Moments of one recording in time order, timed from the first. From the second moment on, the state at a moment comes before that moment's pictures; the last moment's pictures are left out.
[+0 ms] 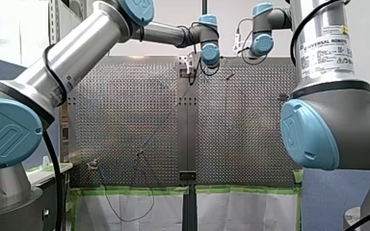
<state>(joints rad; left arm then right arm) -0.76 -2.27 -0.72 -3.15 -2.13 -1.50 1.85 -1.33 1.35 -0.18 1.62 1.65</state>
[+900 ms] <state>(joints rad) -0.76 -2.42 -0.57 -3.17 -2.10 -1.52 1.81 -1.26 1.33 -0.19 1.55 1.66</state>
